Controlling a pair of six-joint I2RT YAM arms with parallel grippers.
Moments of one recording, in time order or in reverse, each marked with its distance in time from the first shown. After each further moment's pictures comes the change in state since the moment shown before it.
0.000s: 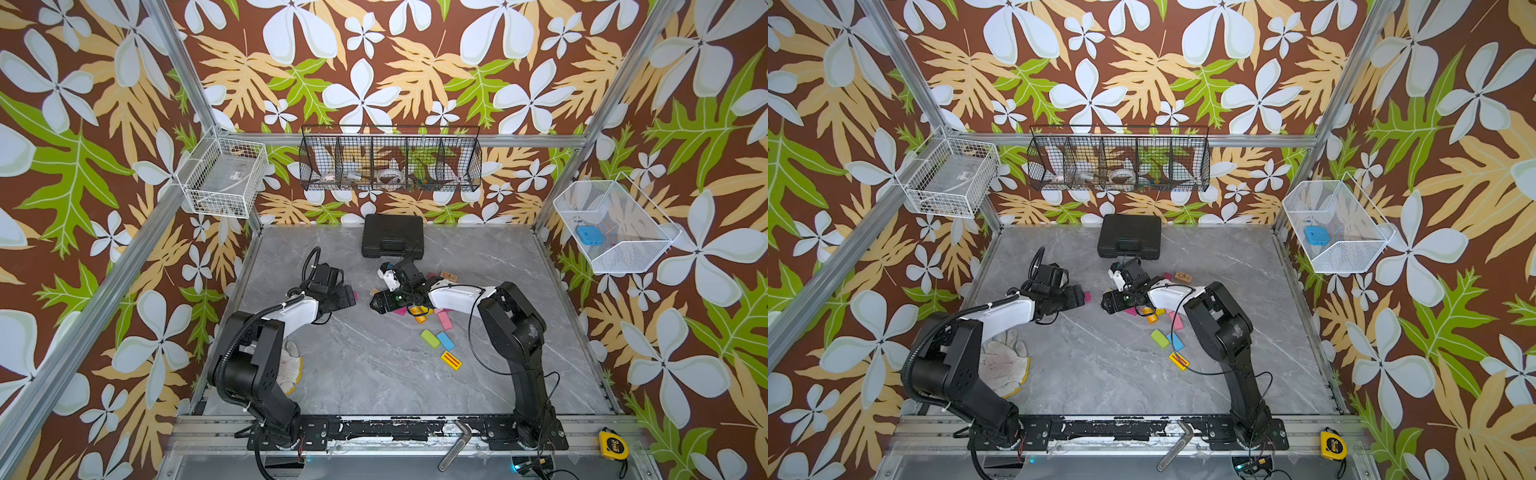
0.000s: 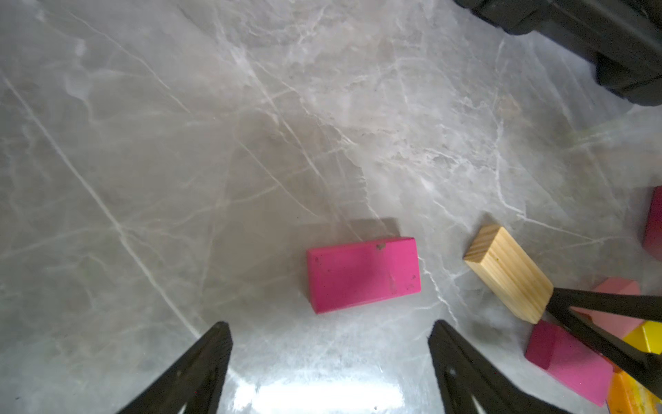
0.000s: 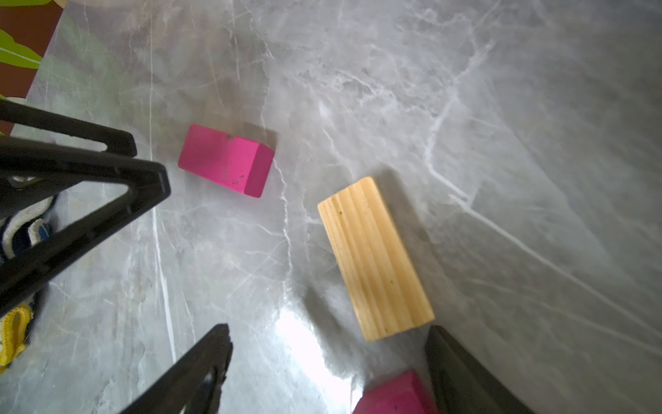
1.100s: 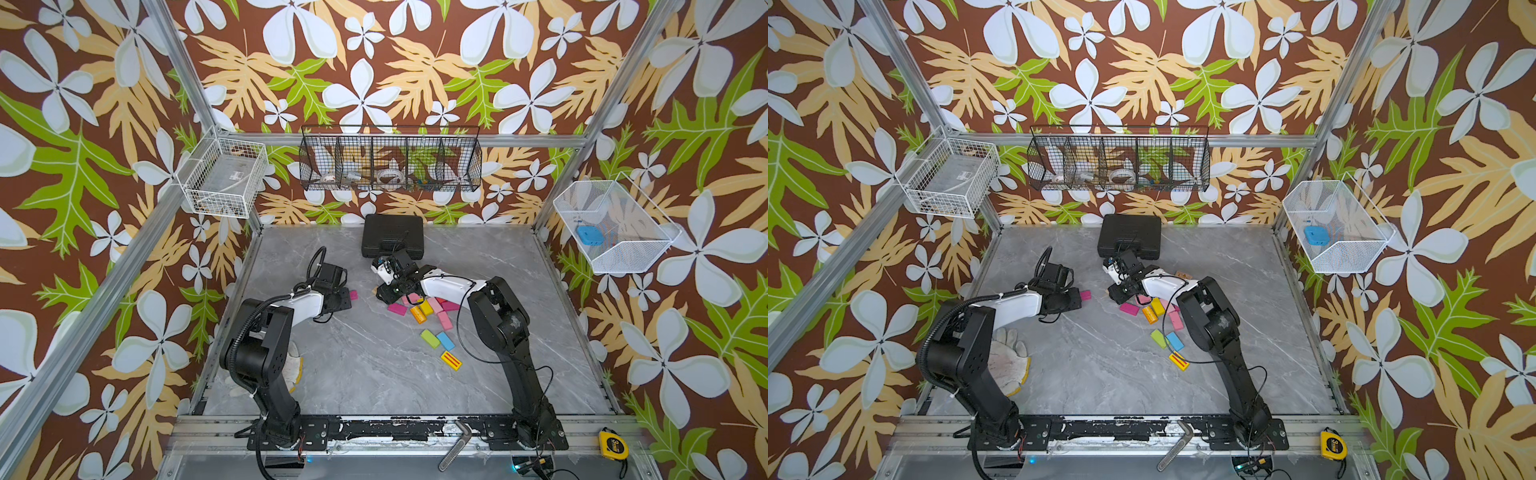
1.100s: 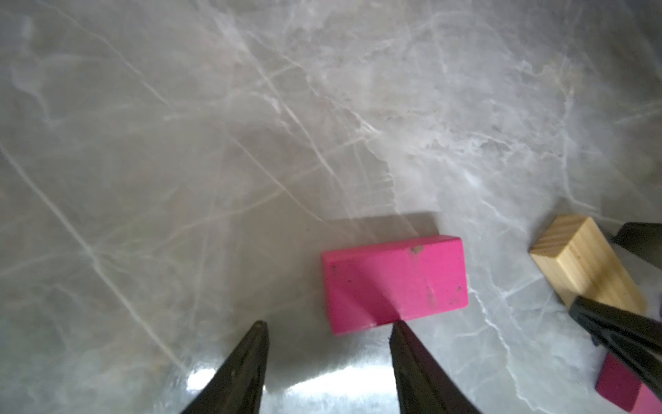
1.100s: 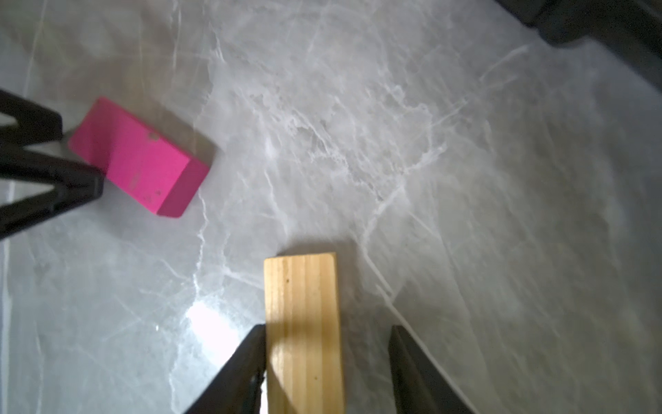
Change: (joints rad) left arm -0.005 0.111 0.066 -0.036 -0.021 0.051; right arm -0.027 0.150 0.255 -0.174 0.108 -0.369
